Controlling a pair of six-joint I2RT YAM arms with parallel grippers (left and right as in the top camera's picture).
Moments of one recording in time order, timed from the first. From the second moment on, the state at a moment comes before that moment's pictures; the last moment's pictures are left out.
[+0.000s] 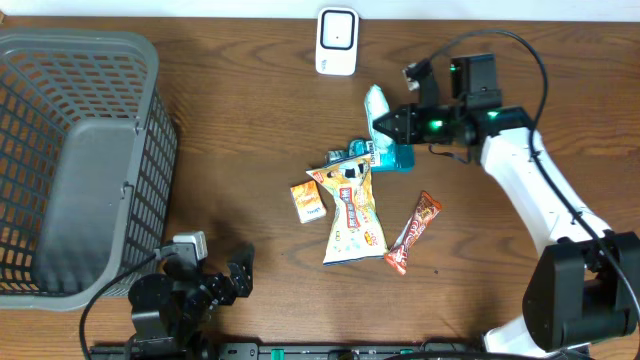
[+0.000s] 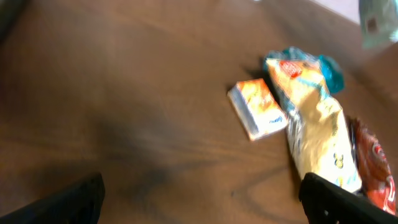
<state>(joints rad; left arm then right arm) 0.09 0.01 0.20 -0.77 0.41 -0.26 0.20 1.72 1.29 -0.47 -0.67 0.21</state>
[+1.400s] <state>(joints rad) 0.09 0.01 0.20 -0.84 0.41 -0.26 0.41 2.46 2.13 -0.16 -0.01 0.16</state>
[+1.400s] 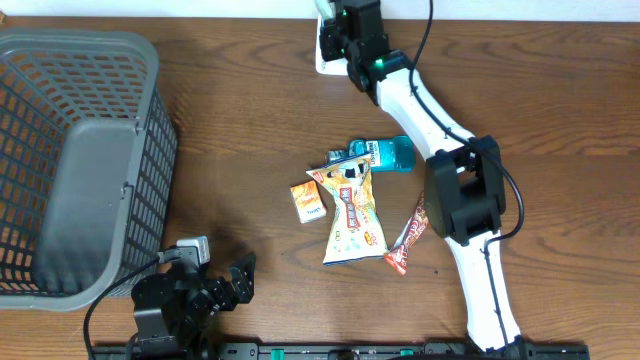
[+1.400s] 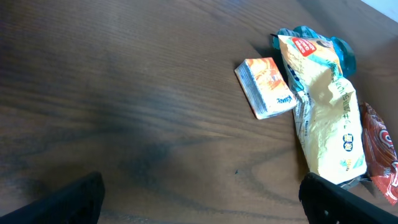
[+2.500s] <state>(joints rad) 0.09 0.01 0.20 -0.84 0.41 -0.26 0.08 2.21 2.14 -1.10 1.03 0.41</state>
